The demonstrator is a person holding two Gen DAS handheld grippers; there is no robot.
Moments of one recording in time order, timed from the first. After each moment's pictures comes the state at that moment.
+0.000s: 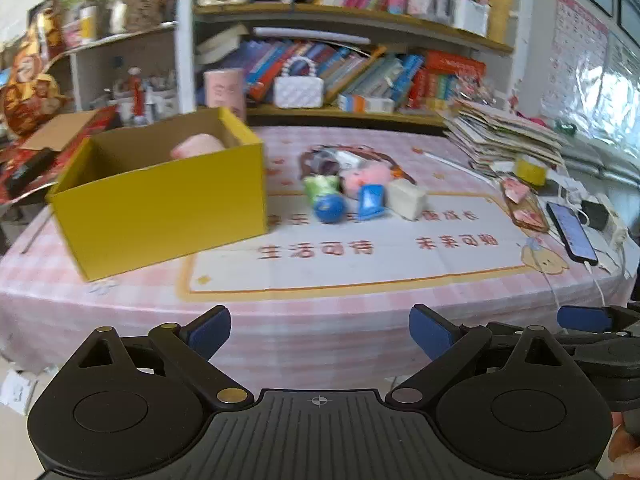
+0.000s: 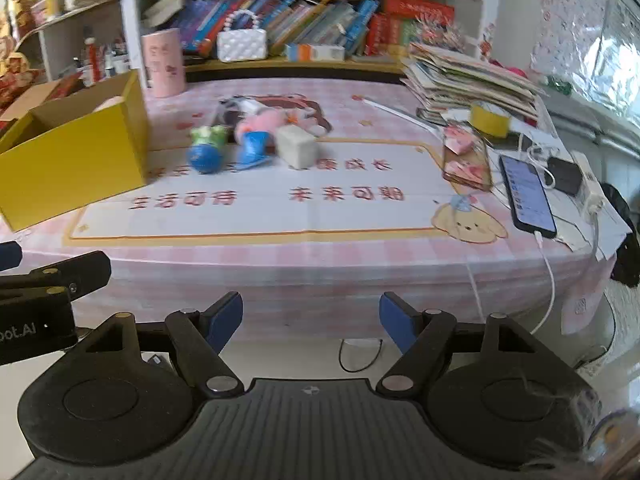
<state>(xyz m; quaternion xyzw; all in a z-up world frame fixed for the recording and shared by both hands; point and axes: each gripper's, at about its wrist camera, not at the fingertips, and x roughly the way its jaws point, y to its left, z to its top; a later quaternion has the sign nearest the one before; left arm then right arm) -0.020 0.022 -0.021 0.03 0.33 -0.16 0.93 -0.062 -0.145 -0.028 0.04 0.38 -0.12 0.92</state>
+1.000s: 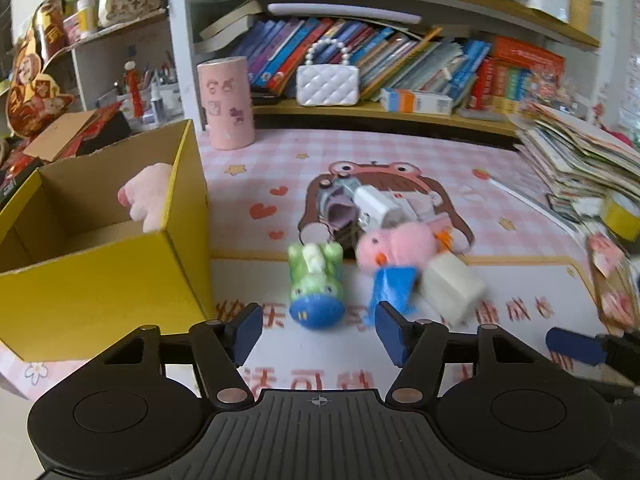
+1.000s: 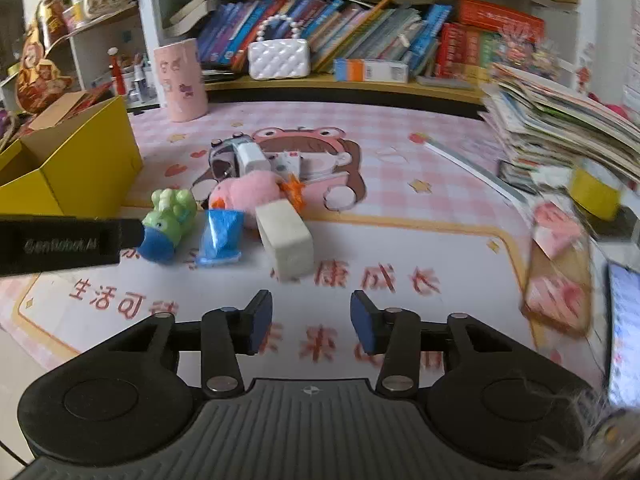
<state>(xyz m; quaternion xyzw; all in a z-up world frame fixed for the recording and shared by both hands) 0.145 -0.079 -0.034 0.03 0.36 -0.05 0.93 0.108 -0.244 -0.052 0.02 0.36 0.02 0.93</state>
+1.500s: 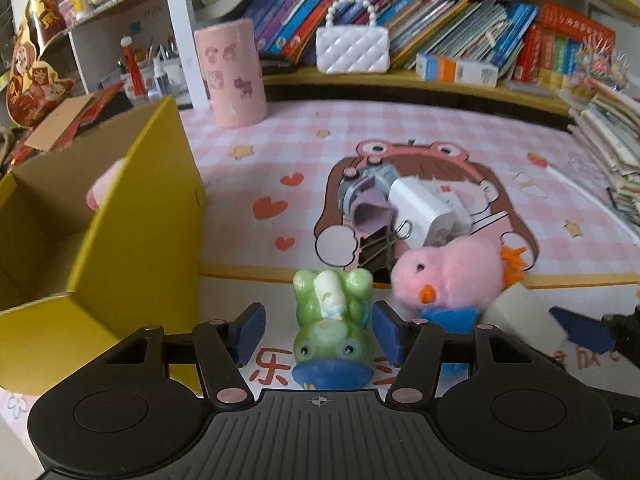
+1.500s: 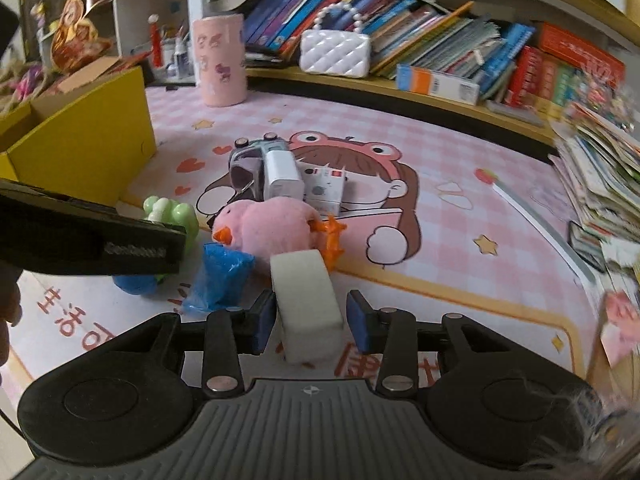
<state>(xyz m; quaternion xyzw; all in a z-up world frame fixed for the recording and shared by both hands) 0.222 -0.095 -0.071 0.05 0.40 0.00 0.91 0.190 -0.231 -0.076 -0.04 0.36 0.09 0.93</state>
